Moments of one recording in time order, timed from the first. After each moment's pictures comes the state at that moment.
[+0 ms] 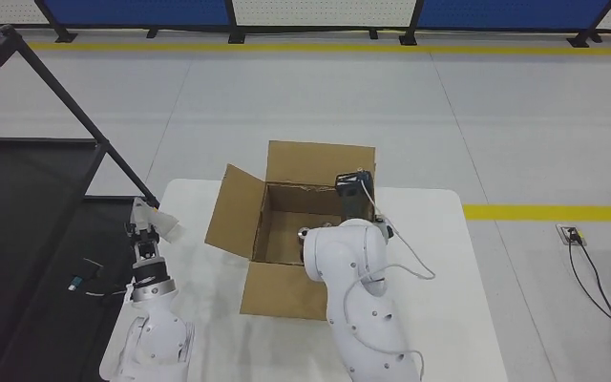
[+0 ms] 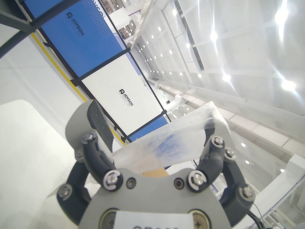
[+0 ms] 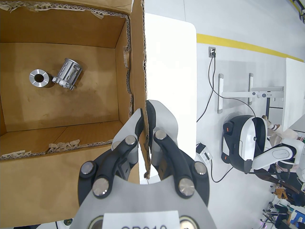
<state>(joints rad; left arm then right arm) 1.15 -1.44 -1.64 -1.46 0.41 -0.42 0.45 -0.73 -1.97 1.28 -1.52 -2.39 0.22 1.54</state>
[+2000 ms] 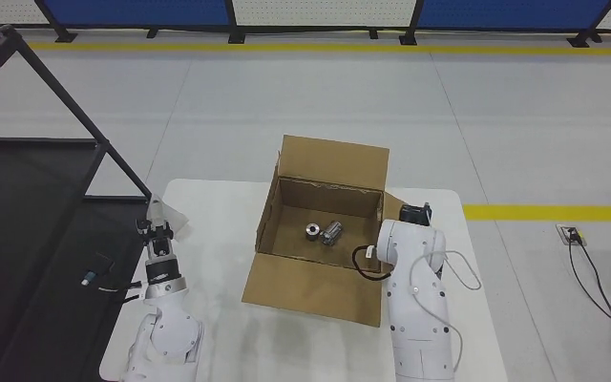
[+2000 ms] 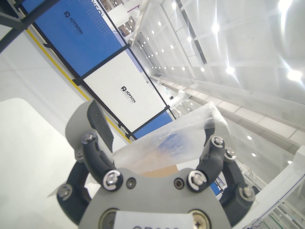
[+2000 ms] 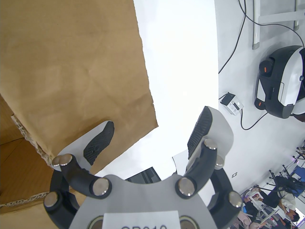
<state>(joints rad) 1.15 -1.45 -1.59 -1.48 0.49 -0.36 0.48 -0.70 -1.93 1.70 -1.34 -2.29 0.29 1.53</state>
